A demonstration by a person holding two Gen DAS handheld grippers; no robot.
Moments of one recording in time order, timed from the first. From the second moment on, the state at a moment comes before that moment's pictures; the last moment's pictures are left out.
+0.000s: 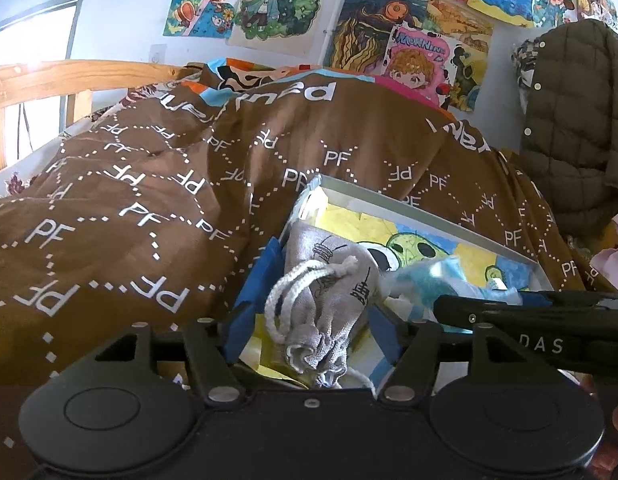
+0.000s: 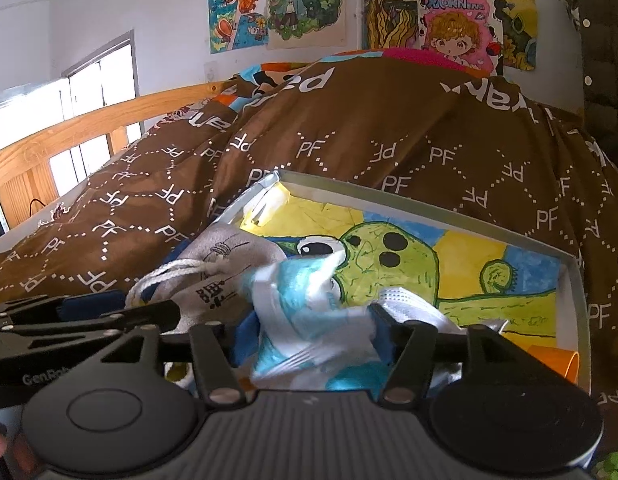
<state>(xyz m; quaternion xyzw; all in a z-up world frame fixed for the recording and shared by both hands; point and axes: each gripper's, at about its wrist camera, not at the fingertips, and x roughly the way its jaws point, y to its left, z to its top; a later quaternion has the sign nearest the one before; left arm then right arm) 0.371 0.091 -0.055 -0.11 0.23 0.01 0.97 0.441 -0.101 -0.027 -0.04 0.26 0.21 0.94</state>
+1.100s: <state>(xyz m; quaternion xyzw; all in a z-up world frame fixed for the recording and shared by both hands) 0.298 0.091 0.001 -0.14 0.15 0.04 0.98 0.362 -0.155 0.031 0.01 0.17 0.18 0.97</state>
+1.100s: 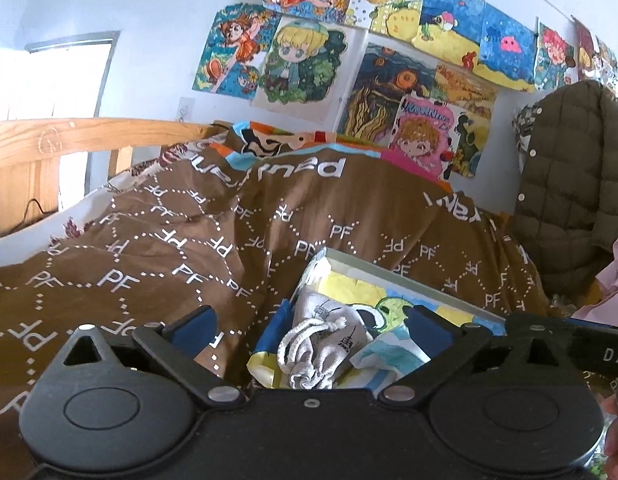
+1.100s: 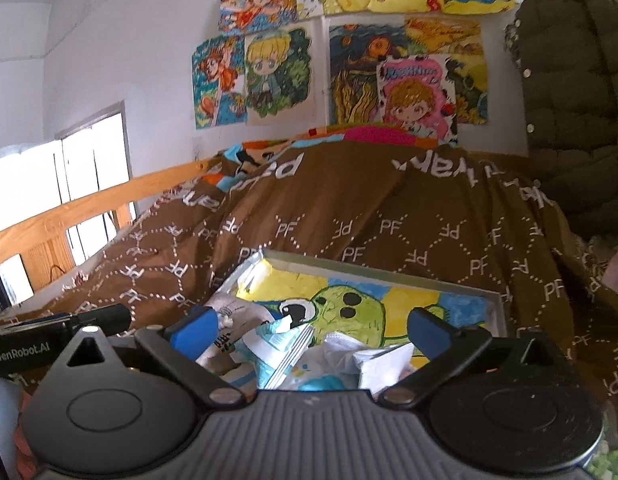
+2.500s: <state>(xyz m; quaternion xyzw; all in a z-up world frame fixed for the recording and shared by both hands) 0.112 0.055 0.043 -0.11 0.10 0.02 0.99 0.162 -0.193 0.067 0.05 0.11 0.11 0.99</state>
